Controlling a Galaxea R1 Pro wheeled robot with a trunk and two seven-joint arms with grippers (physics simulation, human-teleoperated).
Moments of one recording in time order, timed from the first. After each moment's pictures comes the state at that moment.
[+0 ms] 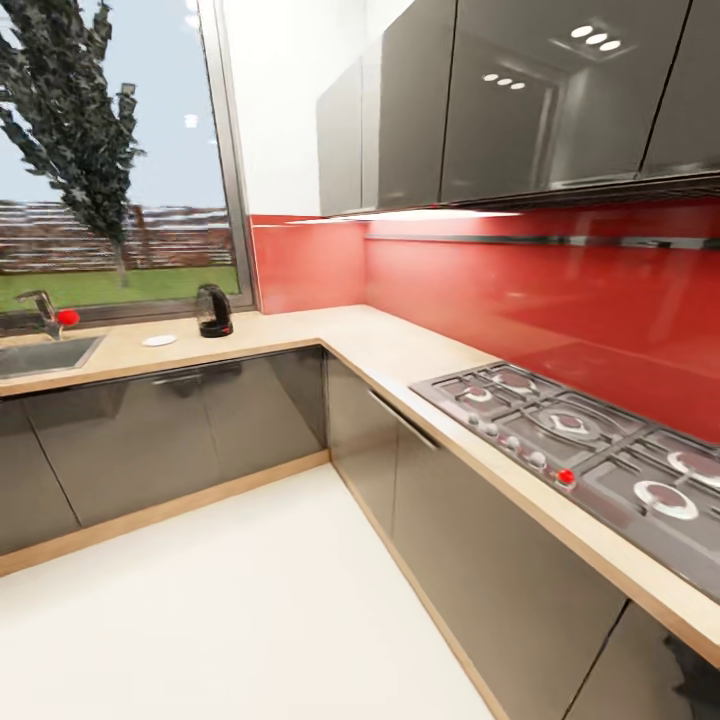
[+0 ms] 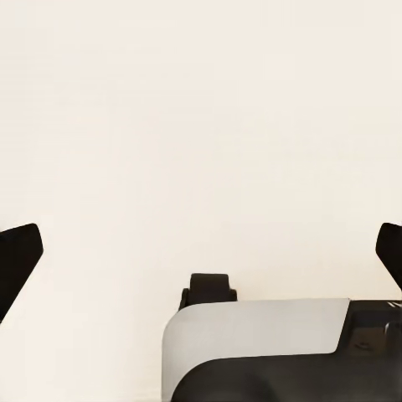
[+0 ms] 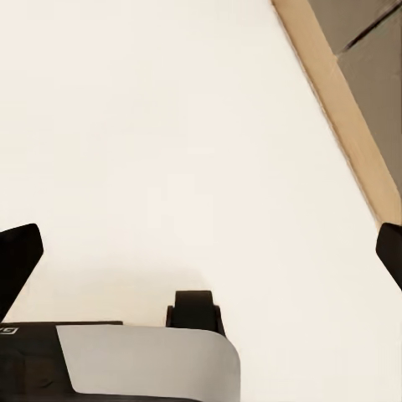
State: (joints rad) left arm 0.00 0.03 0.01 -0.43 0.00 -0.06 0.00; right arm -0.20 -0.03 0.00 -0.22 0.01 -0.01 -0.01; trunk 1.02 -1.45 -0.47
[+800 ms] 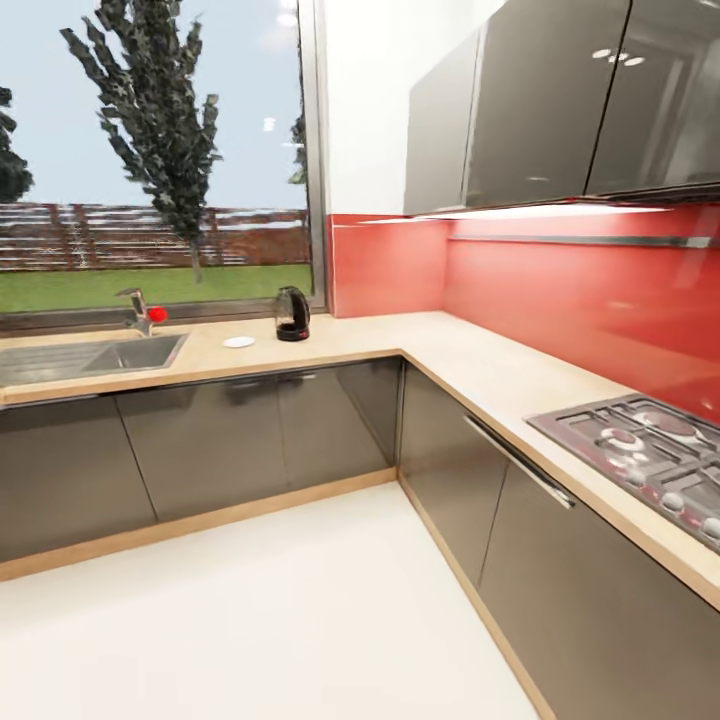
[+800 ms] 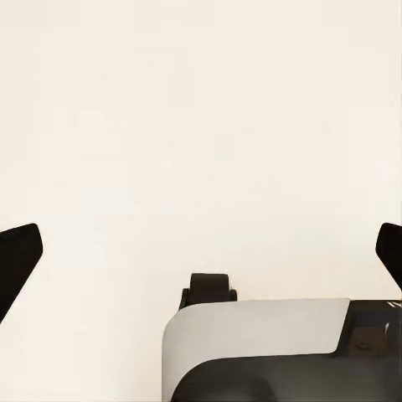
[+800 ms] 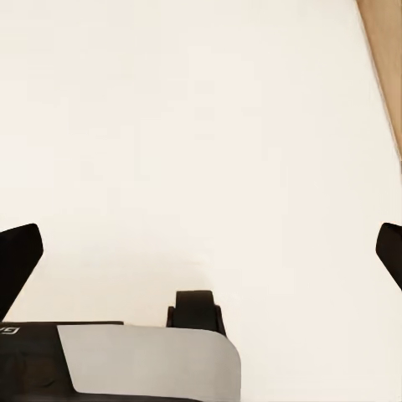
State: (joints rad) left arm 0.00 0.03 0.01 -0.43 0.00 -0.06 0.00; right arm -0.20 -0.03 0.00 -0.22 0.01 -0.01 0.00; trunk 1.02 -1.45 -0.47
